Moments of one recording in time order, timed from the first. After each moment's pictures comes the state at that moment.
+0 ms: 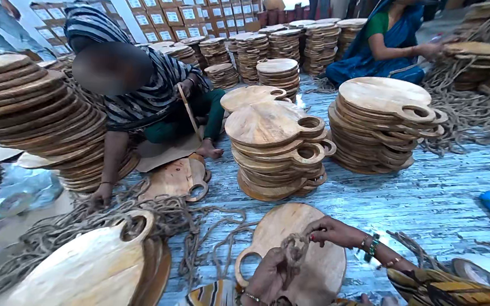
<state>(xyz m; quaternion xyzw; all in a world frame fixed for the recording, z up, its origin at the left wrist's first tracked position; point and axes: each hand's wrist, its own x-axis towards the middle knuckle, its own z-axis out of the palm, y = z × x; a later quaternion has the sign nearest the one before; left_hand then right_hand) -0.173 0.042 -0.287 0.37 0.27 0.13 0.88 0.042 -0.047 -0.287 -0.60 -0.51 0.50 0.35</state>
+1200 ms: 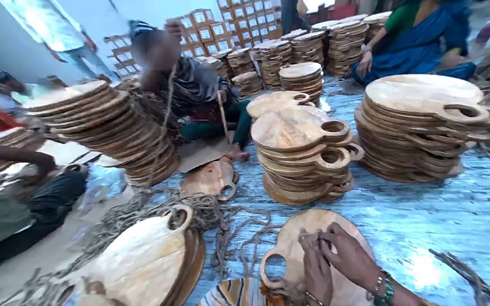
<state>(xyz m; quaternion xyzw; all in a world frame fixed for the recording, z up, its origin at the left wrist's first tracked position) -0.128 0.002 -0.310 0.72 0.39 0.30 0.49 -0.021 -0.034 -0.269 -0.77 -0.50 0.28 0.28</state>
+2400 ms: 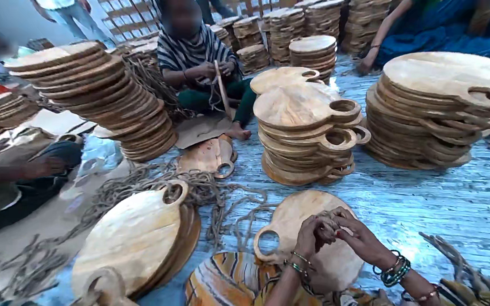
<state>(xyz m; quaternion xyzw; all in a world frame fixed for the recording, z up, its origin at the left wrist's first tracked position) -0.117 0.022 -0.299 0.45 0.38 0.16 0.79 0.004 -0.071 -0.320 -0.62 -0.54 0.25 0.51</state>
